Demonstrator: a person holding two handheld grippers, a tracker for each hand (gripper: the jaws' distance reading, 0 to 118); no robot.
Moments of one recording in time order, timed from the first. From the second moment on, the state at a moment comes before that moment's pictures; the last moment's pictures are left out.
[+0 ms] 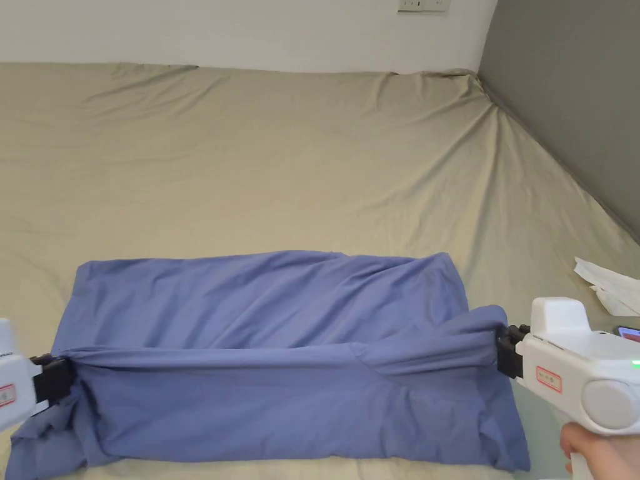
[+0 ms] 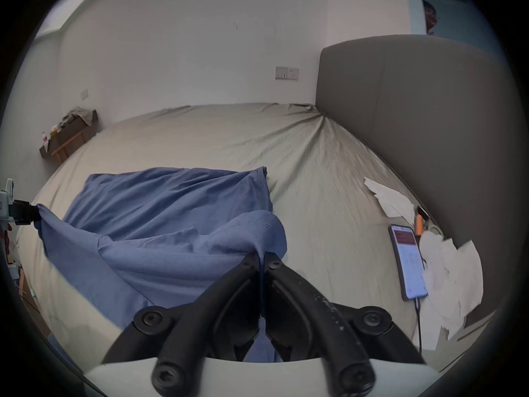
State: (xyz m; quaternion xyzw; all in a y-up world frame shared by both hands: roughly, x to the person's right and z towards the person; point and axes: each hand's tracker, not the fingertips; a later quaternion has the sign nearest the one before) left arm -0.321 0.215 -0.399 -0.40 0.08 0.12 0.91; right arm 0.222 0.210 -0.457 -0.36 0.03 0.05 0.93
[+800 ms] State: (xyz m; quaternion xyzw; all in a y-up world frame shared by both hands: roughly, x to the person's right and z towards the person) left arm -0.332 0.320 -0.248 -0.18 0.12 0.16 0.96; right arm 0.249 0.330 -0.326 -0.19 0.04 -0.10 0.98
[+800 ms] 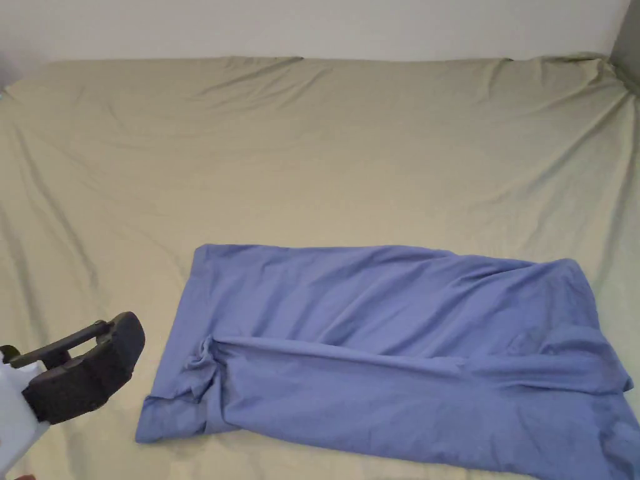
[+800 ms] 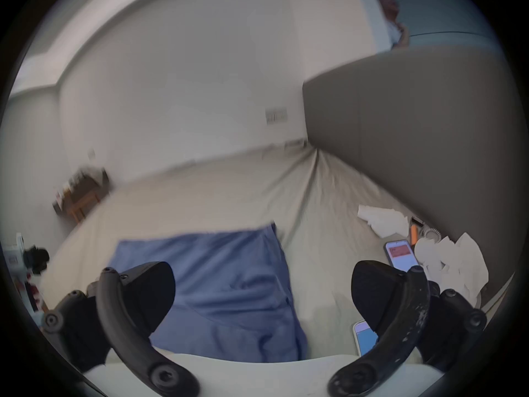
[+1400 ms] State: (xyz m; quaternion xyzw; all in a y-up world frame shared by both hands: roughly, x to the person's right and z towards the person) left arm -0.338 0.262 -0.244 -0.31 0.08 0.12 0.94; right arm 0.233 0.351 -0.253 -0.18 -0.02 -0.07 0.98
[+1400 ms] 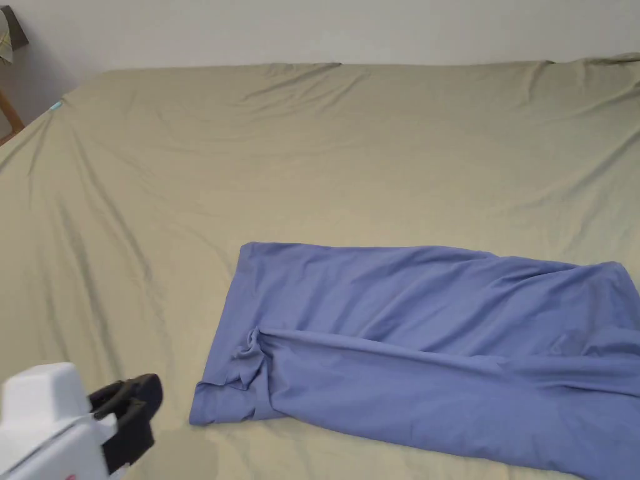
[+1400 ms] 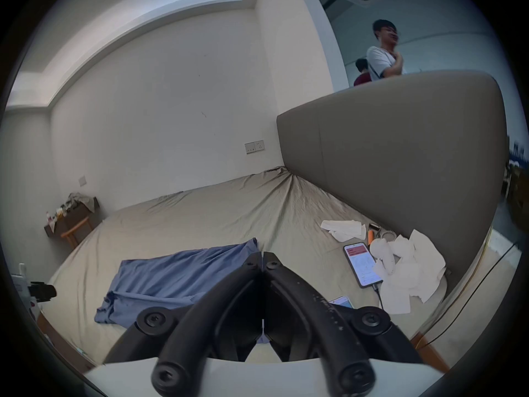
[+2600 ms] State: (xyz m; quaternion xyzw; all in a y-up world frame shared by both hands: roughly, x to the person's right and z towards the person) left arm -0.342 0.160 -0.324 -0.42 0.07 0.09 0.90; right arm 0.238 0.302 -0.285 -0.26 0.00 -0.10 0.96
